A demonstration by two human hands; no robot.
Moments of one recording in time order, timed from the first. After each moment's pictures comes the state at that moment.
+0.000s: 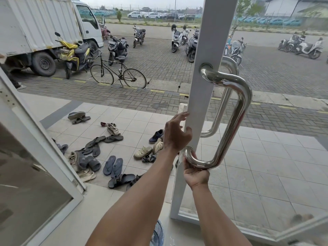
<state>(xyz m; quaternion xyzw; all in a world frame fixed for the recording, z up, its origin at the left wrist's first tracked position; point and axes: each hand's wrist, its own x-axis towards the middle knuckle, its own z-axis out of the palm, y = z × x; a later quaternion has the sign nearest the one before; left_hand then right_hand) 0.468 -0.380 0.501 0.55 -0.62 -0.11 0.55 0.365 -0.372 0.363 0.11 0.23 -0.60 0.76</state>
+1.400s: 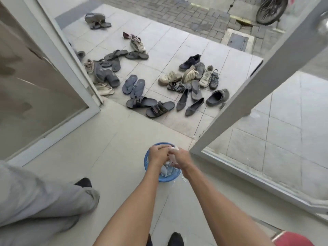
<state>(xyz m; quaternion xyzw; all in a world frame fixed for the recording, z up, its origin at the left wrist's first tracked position) 0.574 -0.230 0.003 0.72 -0.06 -0.52 0.46 0.484 -0.268 0.009 -0.38 0.62 -0.14 0.68</state>
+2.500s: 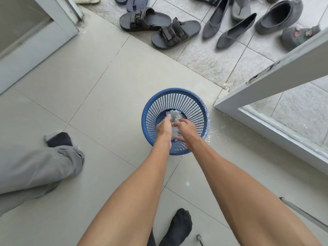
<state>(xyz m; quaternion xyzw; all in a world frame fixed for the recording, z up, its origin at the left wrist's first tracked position) 0.568 -0.255 -0.327 0.69 0.17 -0.55 0.43 0.501 -0.295 -0.350 -0.33 0.65 -0.03 0.68</state>
